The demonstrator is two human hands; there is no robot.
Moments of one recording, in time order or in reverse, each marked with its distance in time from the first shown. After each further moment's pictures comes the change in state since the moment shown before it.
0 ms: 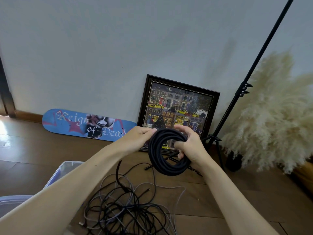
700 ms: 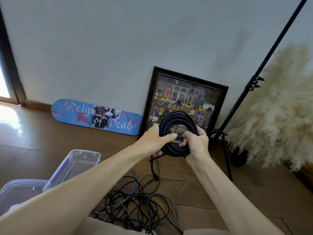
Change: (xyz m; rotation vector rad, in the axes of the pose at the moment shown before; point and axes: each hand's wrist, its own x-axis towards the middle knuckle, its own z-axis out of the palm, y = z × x) left_hand 0.011 -0.028 0.036 -0.036 0.025 -0.062; right_hand -0.010 0.008 0.028 0.496 0.383 0.136
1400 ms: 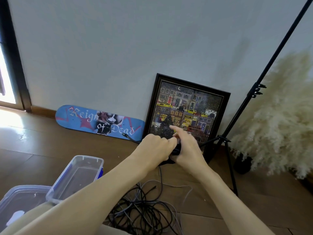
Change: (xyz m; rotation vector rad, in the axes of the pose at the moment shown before) left_hand -0.020 0.017 -0.005 1.512 0.095 0.462; right_hand -0.001 0.007 -0.002 -1.083 -0.473 -0.716
